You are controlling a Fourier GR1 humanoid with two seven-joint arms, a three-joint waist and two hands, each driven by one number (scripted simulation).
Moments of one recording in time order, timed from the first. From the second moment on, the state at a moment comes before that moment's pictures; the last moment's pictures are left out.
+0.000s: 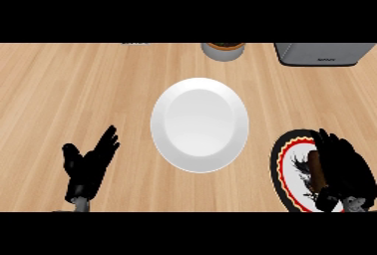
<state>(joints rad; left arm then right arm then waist) 0.04 0.14 -0.10 -1.43 0.14 0.06 0.20 0.00 -0.57 0.33 -1.69 0.94 0.27 0.65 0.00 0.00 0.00</state>
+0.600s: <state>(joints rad) 0.01 0.12 -0.07 -1.44 0.11 0.05 0.23 -0.05 -0.47 0.25 -1.50 1.08 0.27 0.54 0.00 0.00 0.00</state>
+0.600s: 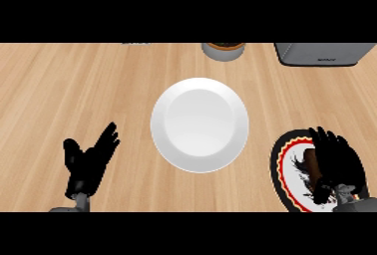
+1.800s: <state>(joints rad) -0.01 0.09 -0.09 -1.44 0.09 0.01 0.24 -0.36 -0.08 0.05 -1.38 1.26 0.12 0.99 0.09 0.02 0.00</state>
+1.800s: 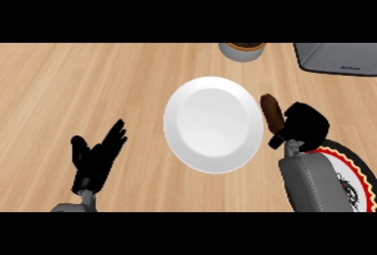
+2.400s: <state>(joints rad) -0.04 0.09 -0.13 -1.44 0.08 -0.02 0.24 -0.66 -0.03 -0.07 -1.37 1.65 -0.04 1.17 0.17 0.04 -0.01</state>
